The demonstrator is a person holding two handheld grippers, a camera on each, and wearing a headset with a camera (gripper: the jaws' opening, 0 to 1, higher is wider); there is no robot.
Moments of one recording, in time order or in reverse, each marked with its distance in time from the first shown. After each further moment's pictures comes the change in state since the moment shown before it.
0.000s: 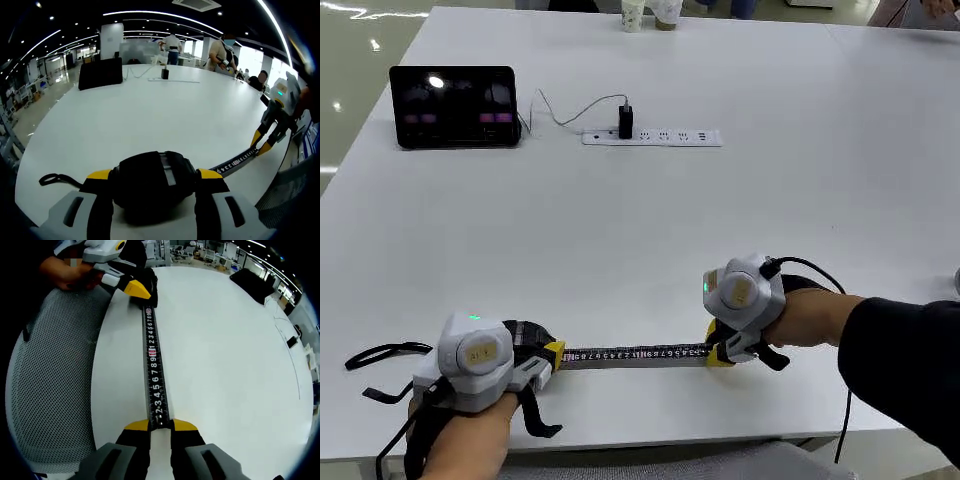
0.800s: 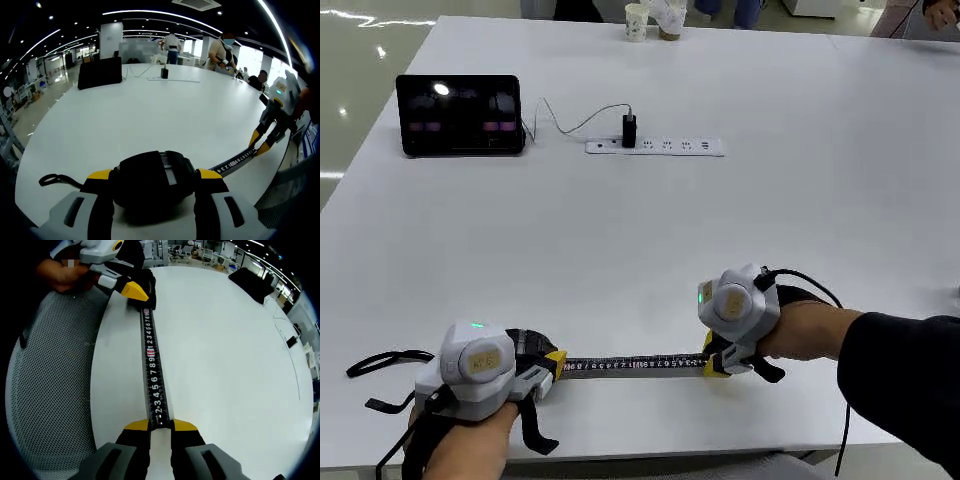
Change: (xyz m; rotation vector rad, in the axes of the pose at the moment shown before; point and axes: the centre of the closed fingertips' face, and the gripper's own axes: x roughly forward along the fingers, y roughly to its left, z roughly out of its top) left arm 0.001 0.000 0.000 0.001 0.006 -0.007; right arm 0.002 -0.001 0.008 0.026 -0.002 -0.006
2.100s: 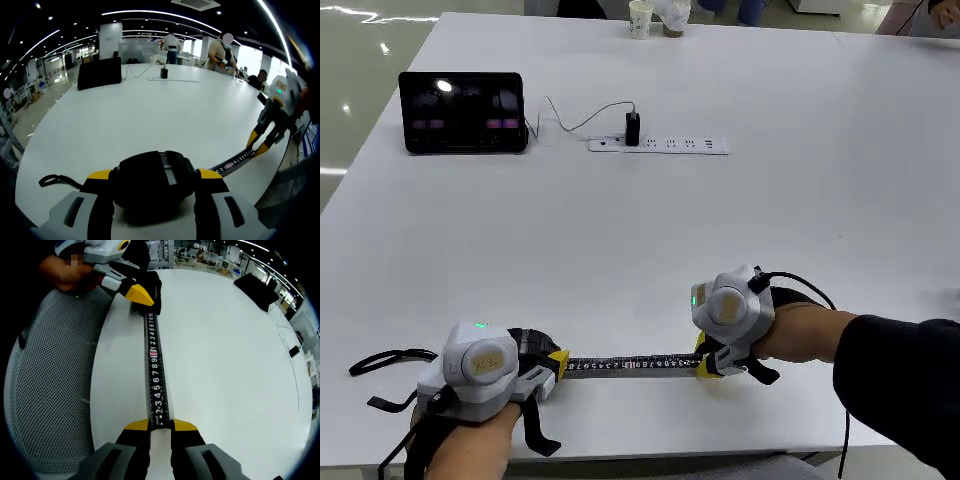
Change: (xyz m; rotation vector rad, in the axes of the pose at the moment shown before) left arm -0.002 -0.001 0.001 0.007 -0.001 -0.001; right arm 0.006 0.002 0.014 -0.047 -0.020 0.000
